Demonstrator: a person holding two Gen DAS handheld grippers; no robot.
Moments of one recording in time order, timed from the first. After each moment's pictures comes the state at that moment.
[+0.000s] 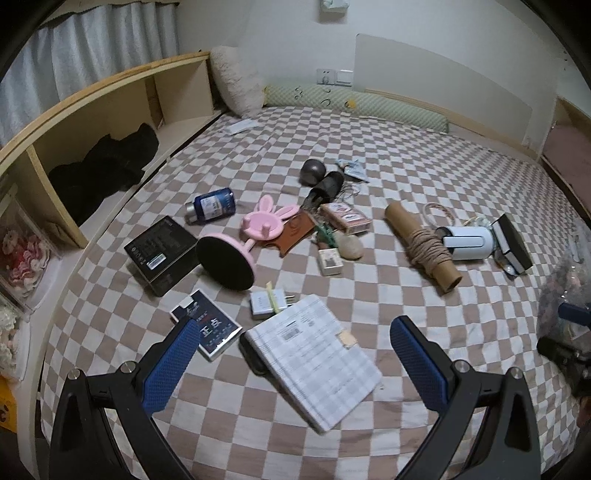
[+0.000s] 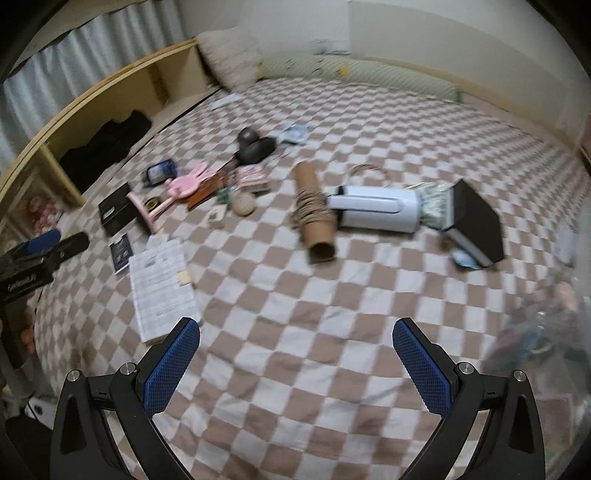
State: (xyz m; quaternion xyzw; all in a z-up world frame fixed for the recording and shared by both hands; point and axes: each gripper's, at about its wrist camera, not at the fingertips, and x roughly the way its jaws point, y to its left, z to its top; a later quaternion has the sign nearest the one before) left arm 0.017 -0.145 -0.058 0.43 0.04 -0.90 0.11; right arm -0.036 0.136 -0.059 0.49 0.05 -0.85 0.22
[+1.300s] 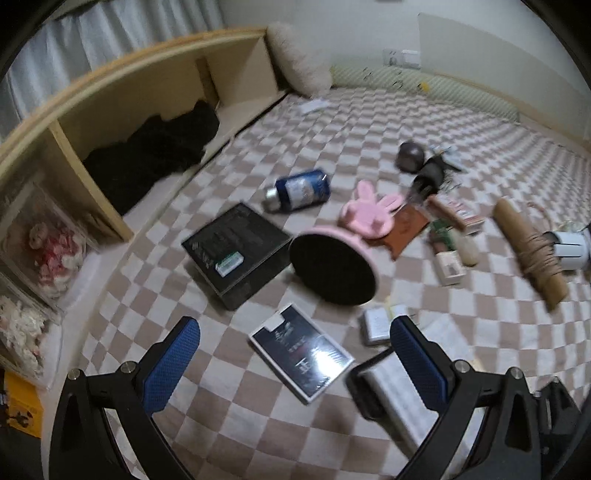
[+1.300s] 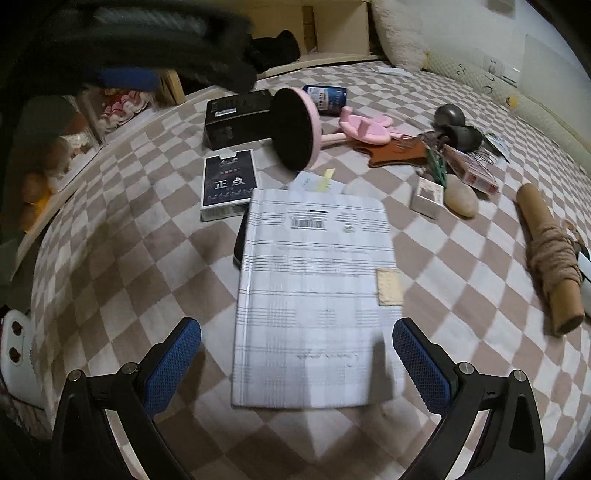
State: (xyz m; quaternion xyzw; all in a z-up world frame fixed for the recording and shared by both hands) left arm -0.023 -0.237 -0.115 0.45 0.01 -0.87 0.22; right arm -0.006 -0.069 -0.168 0.44 0.15 -0.79 0.40
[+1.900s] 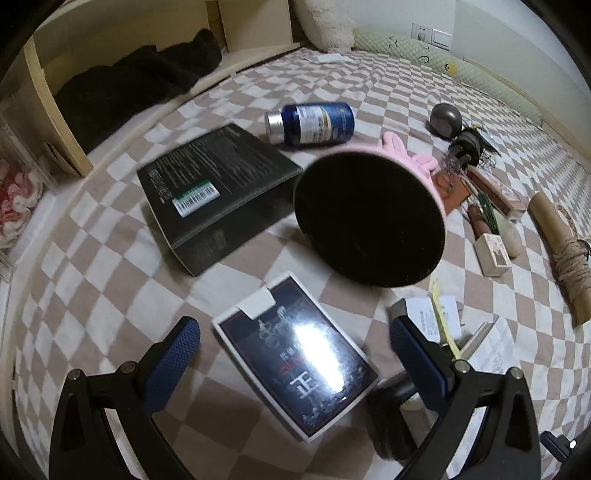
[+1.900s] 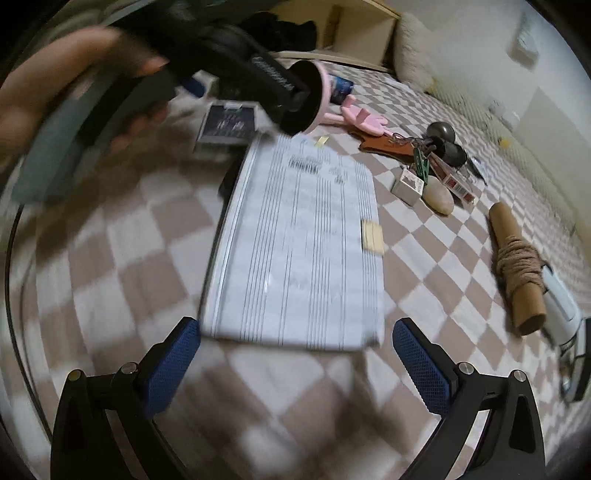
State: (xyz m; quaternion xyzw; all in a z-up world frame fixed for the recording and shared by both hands) left arm -0.047 -0.268 -0.193 0.49 0.08 -0.84 0.22; right arm 0.040 -0.041 -0.190 0.38 0.30 -0.80 0.36
